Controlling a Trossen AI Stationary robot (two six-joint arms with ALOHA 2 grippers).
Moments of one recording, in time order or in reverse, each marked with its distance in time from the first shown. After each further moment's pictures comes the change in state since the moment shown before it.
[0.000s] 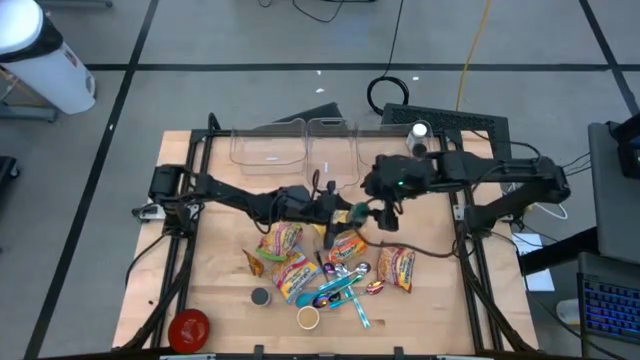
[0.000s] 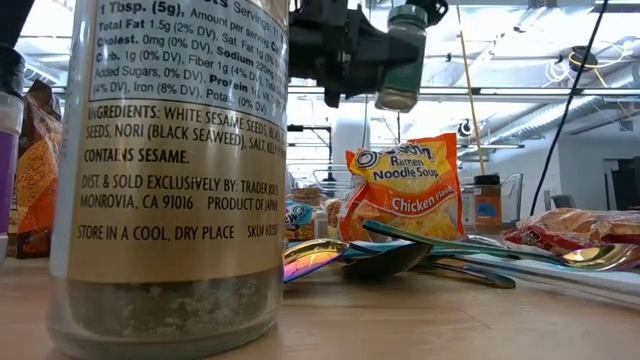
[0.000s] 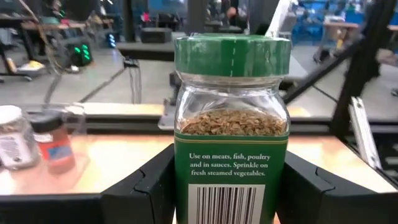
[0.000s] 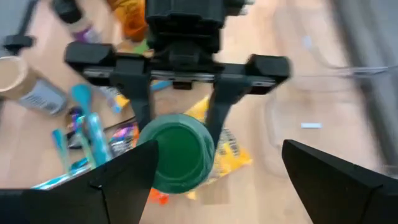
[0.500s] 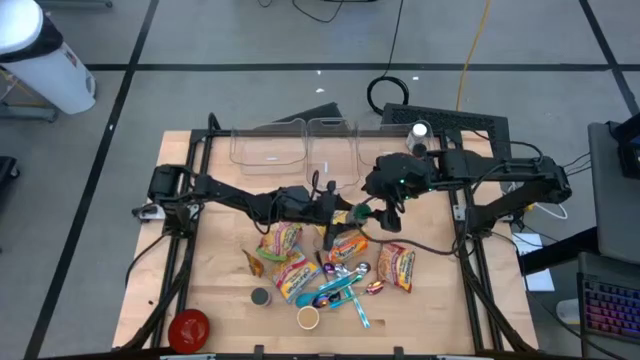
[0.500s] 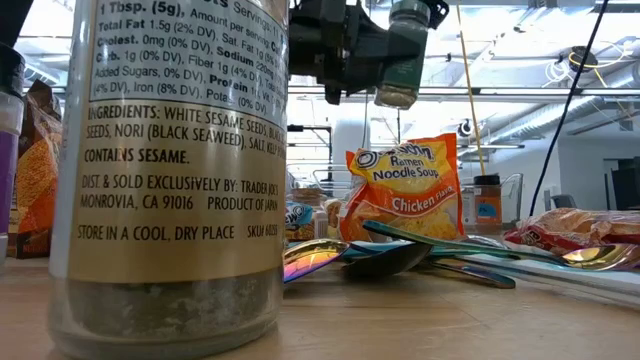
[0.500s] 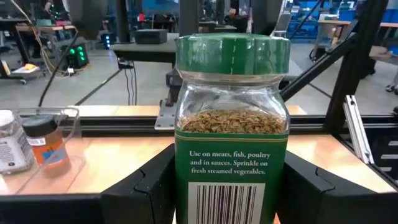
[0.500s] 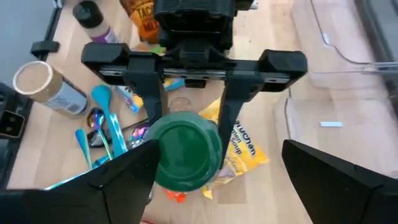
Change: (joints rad) left arm -0.002 -0.004 0.002 0.001 -0.005 0.007; right arm -0.001 -0.009 0.000 -0.016 -0.080 0.032
